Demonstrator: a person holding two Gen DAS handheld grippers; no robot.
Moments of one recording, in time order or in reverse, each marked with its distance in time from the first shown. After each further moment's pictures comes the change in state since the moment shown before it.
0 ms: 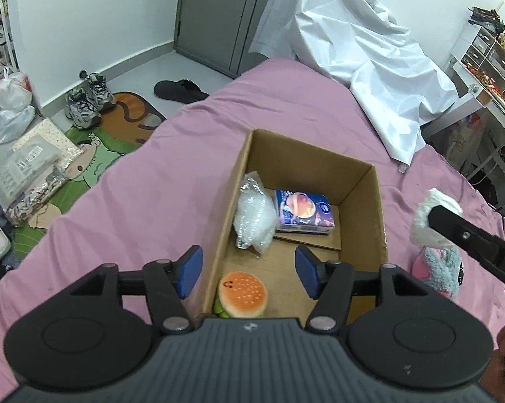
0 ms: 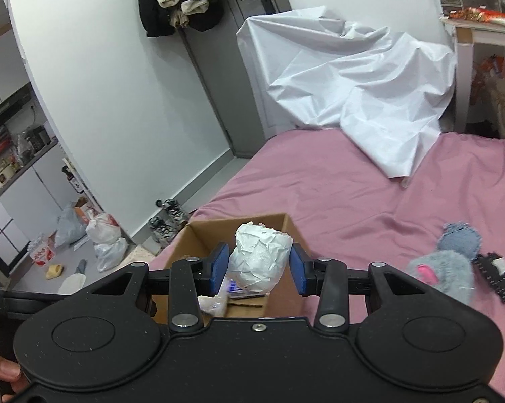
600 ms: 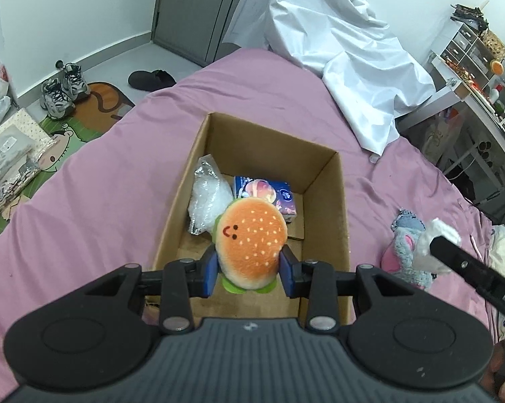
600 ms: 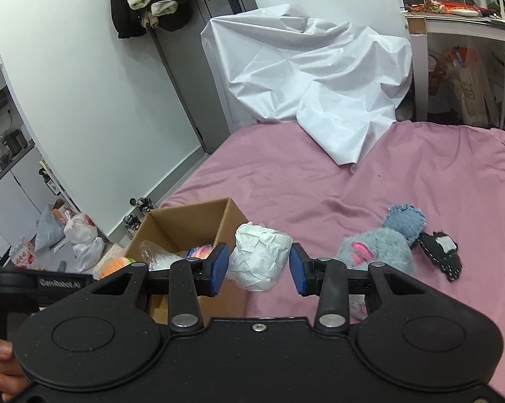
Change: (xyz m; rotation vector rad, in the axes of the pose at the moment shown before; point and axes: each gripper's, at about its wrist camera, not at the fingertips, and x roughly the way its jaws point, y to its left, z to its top) left arm 0.014 -0.021 -0.009 -0.006 0.030 -0.098; right arm -0.030 -0.036 -0.011 0.033 0.008 -0.099
